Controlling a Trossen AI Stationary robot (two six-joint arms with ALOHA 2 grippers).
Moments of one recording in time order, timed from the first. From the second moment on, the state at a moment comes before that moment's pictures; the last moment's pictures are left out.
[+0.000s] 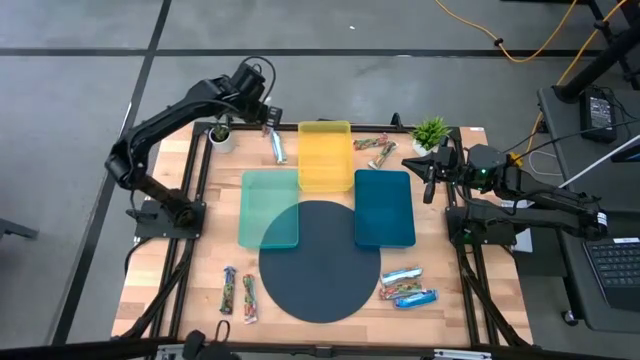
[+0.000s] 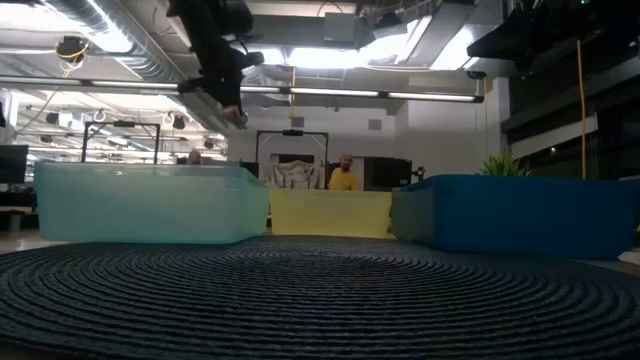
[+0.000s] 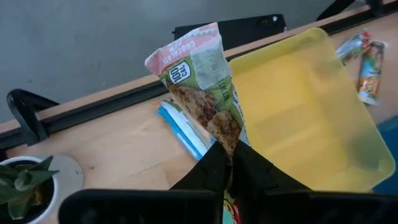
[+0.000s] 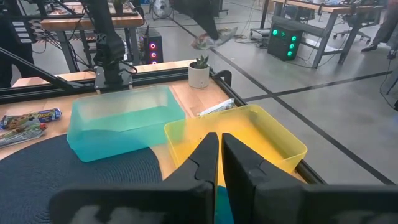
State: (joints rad) left arm 0.78 1.47 1.44 -0.94 -0.03 -0.45; right arm -0.29 0.52 0.60 -0.27 0.07 -0.01
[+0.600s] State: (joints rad) left arm 0.39 1.26 1.44 -0.98 0.07 -0.52; right arm -0.29 0.52 0.60 -0.28 0.07 -0.01
